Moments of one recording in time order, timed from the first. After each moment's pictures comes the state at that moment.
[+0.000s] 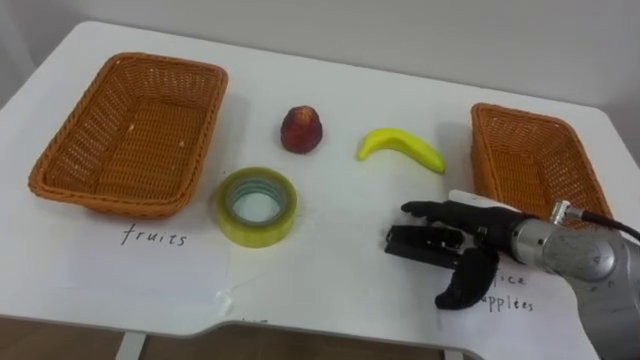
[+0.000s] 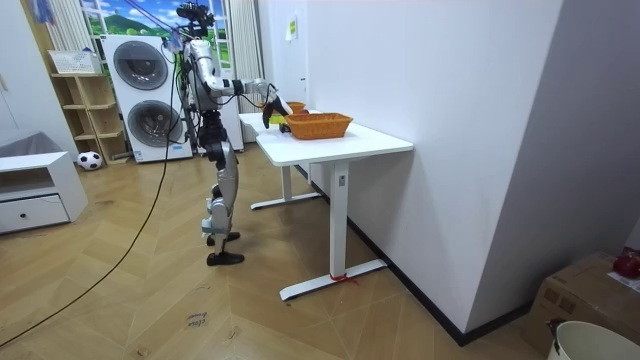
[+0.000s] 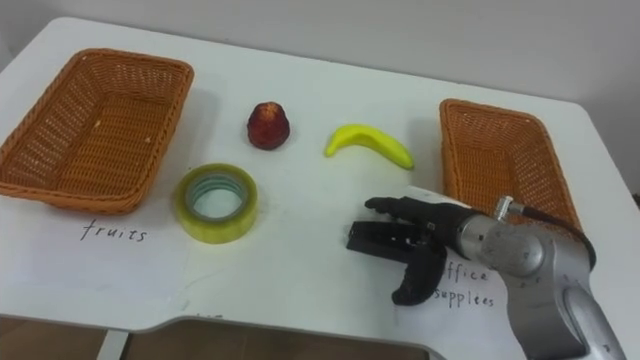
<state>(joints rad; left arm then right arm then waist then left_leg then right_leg) 0.14 0.26 0.08 1.06 0.27 0.10 0.10 -0.06 -0.50 0.09 -0.08 -0.59 0.24 0.83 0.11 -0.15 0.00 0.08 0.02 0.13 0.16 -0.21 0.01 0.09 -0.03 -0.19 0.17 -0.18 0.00</state>
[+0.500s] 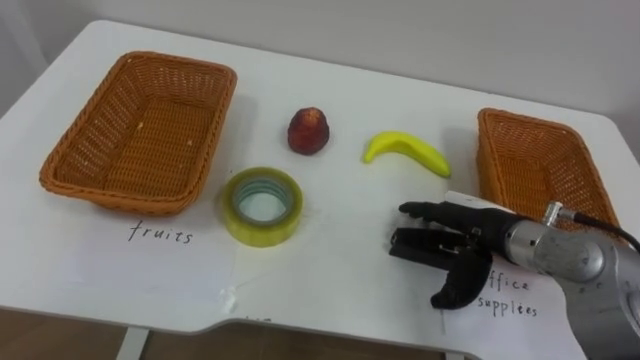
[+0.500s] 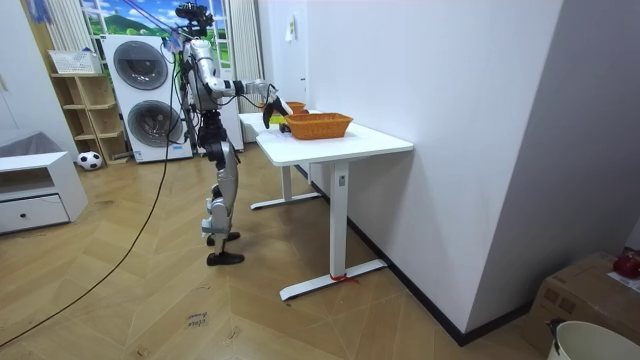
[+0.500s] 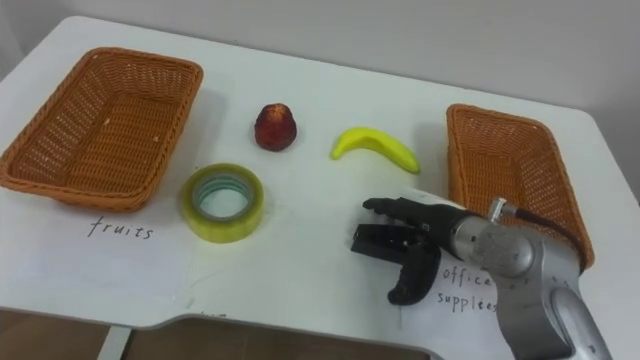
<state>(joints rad) 0.15 0.26 0.07 1.00 0.27 0.10 0.11 -0.06 -0.46 0.10 -0.08 -0.63 0.26 0.83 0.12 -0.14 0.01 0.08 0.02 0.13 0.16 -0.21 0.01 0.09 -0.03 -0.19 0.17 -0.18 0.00</state>
